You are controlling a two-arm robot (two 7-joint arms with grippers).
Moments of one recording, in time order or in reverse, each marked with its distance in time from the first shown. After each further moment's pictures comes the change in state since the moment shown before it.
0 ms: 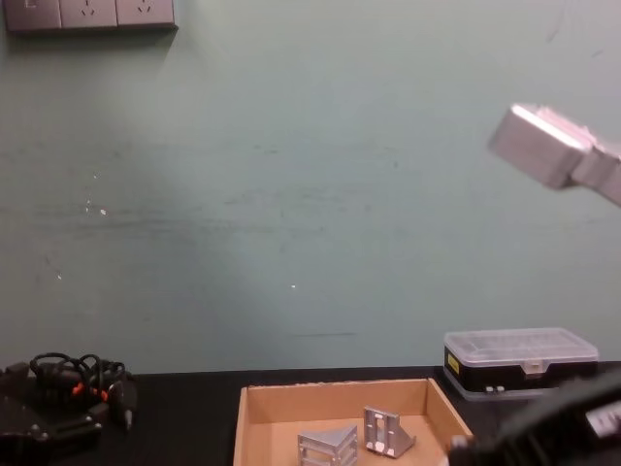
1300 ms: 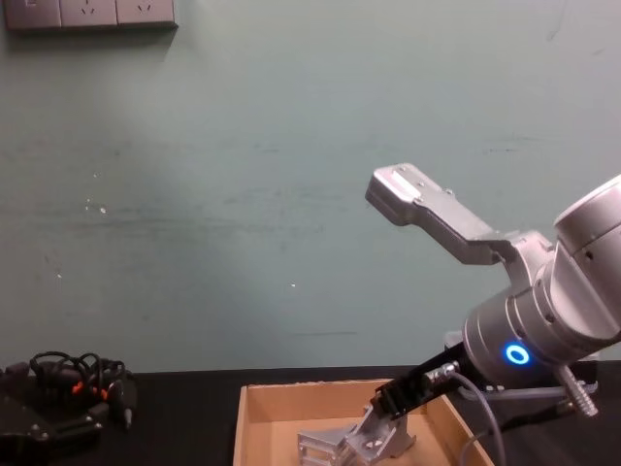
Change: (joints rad) left arm 0.000 0.000 0.000 0.000 0.000 0.000 0.000; right arm 0.364 -0.345 -0.077 0.655 -0.191 -0.159 -0.105
